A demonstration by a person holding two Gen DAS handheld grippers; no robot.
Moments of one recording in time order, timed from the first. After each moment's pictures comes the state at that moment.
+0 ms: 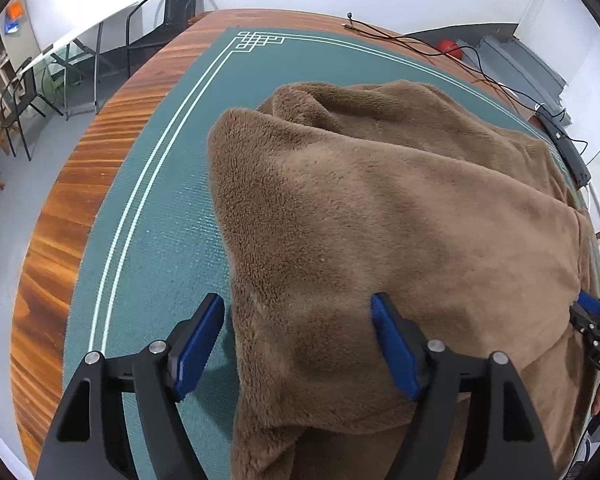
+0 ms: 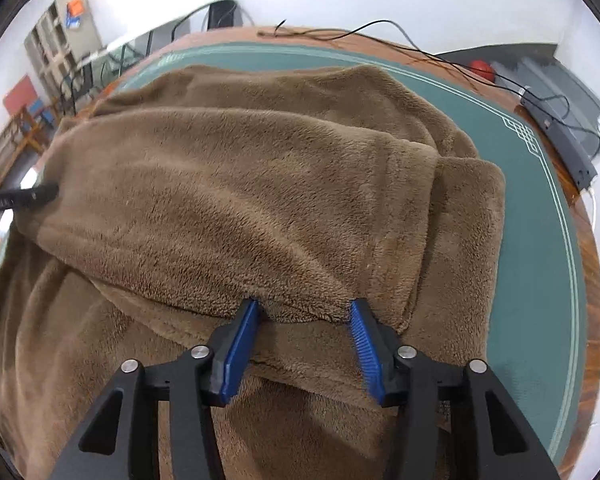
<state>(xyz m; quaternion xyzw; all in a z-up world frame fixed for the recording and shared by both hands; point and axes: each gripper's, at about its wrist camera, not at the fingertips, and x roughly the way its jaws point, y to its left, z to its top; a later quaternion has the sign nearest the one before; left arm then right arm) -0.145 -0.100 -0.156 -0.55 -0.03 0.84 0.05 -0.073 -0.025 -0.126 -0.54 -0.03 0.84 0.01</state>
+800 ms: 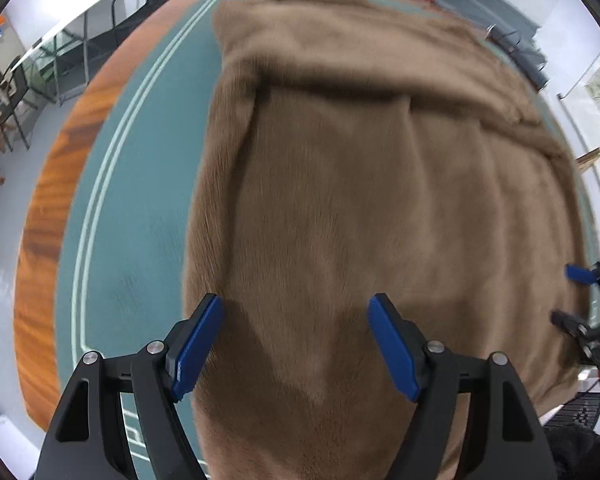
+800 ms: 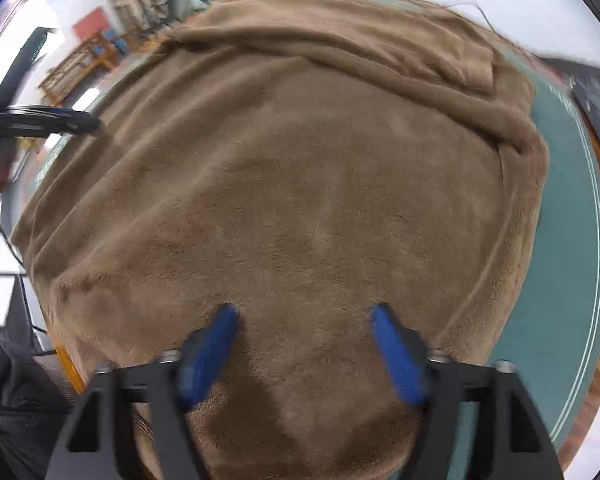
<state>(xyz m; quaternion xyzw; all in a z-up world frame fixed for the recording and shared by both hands) 0.049 -0.088 -0.165 -0.60 0.01 0.80 0.06 0.125 -0.070 -0.145 -0.57 -0.09 0.81 -0.14</state>
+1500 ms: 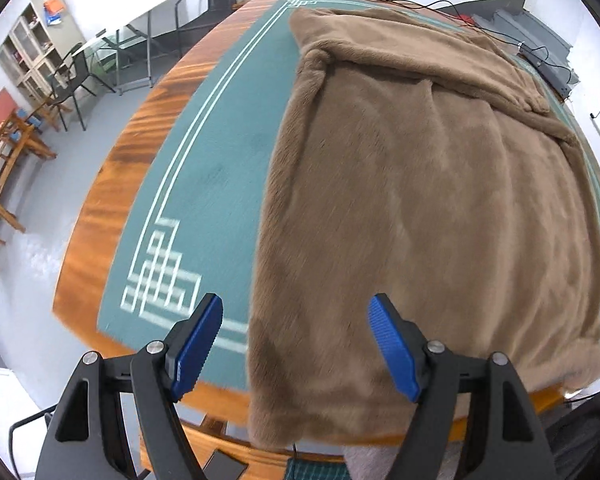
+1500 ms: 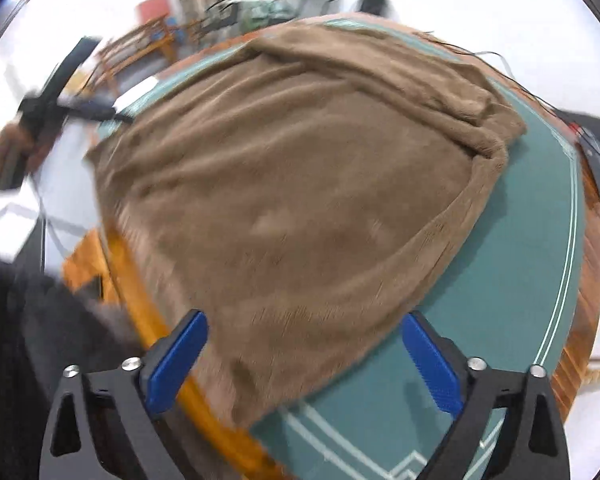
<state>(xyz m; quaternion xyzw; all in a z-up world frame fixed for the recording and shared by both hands) 0.161 -0.111 -0.132 -0.57 0.01 0.82 -0.03 0.227 -0.028 -0.092 -0.52 -0.15 0.80 -0.25</state>
